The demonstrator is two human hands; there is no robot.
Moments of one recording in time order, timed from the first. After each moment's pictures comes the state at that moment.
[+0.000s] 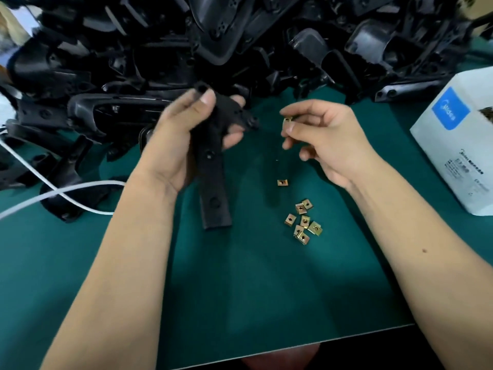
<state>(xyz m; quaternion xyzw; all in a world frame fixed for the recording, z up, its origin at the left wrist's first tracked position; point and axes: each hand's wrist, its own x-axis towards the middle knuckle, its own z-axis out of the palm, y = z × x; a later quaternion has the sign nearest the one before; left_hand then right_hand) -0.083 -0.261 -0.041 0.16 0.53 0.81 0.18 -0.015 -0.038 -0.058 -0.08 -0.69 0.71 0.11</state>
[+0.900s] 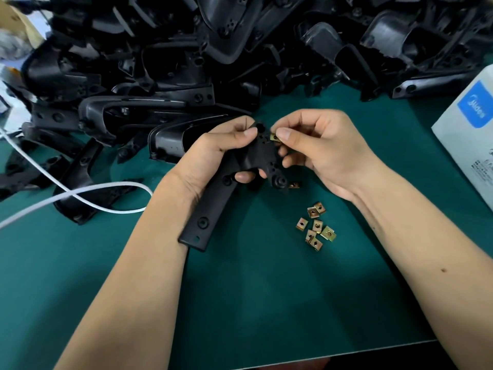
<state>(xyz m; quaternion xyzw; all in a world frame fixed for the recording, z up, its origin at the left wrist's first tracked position) -0.076 -0.248 -0.052 0.22 0.56 0.72 0.34 -0.011 -0.060 -0.058 -0.02 -0.68 0.73 0.05</state>
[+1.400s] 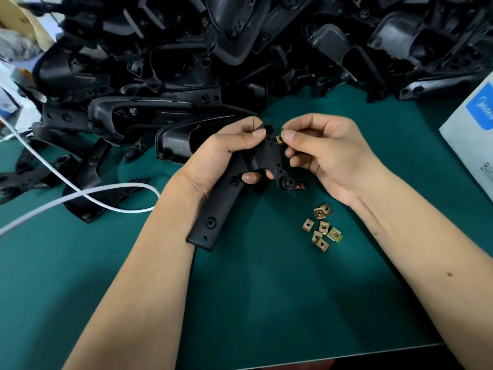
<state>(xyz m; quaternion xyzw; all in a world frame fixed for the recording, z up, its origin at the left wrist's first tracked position) -0.078 -0.249 -0.054 0.22 0.56 0.72 0.34 -0.009 -0.068 -0.057 -0.08 -0.62 0.78 0.05</state>
